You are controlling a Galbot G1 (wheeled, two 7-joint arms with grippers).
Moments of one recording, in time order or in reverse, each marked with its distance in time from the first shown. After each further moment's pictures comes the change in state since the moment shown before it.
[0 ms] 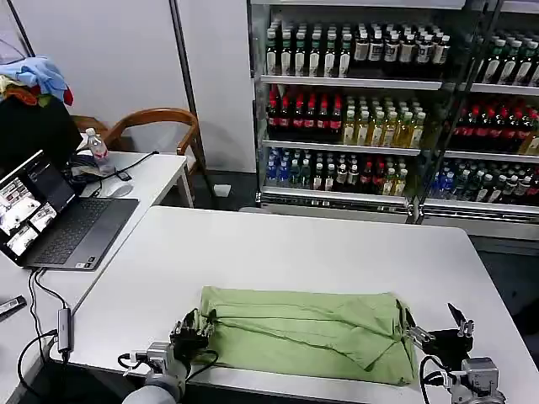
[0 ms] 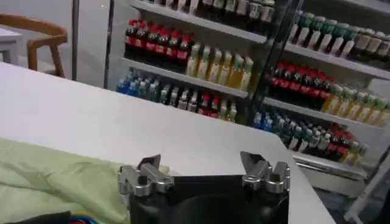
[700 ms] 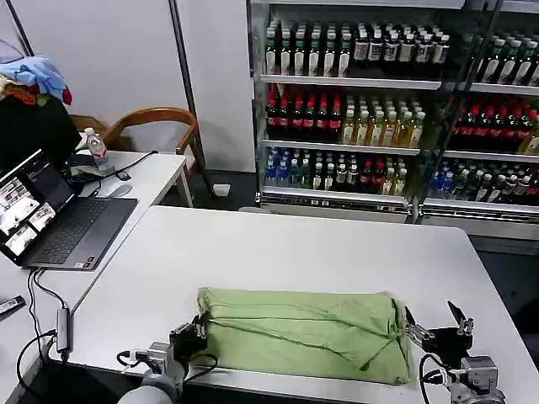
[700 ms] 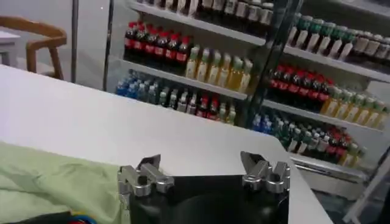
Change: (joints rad) left arm 0.008 0.014 -0.039 -0.012 0.065 0.022 0.043; right arm 0.010 0.004 -0.010 -0.002 -0.008 0.000 0.001
